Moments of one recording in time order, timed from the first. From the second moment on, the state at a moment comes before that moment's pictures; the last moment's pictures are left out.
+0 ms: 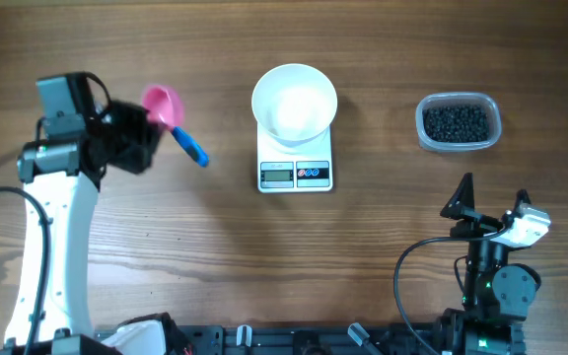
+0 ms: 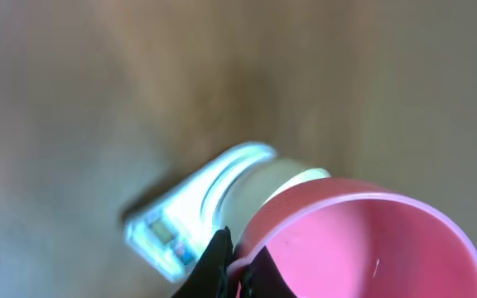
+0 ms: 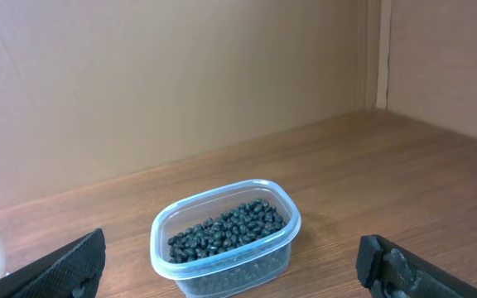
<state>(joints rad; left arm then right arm) 0.16 1.37 1.17 -0.82 0.42 -1.23 -0.17 0.02 0.01 0.02 0.08 0.20</state>
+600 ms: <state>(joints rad) 0.01 1.36 1.17 -0.96 0.44 -1.58 -0.17 0.14 0.10 0.14 -0.58 1.04</state>
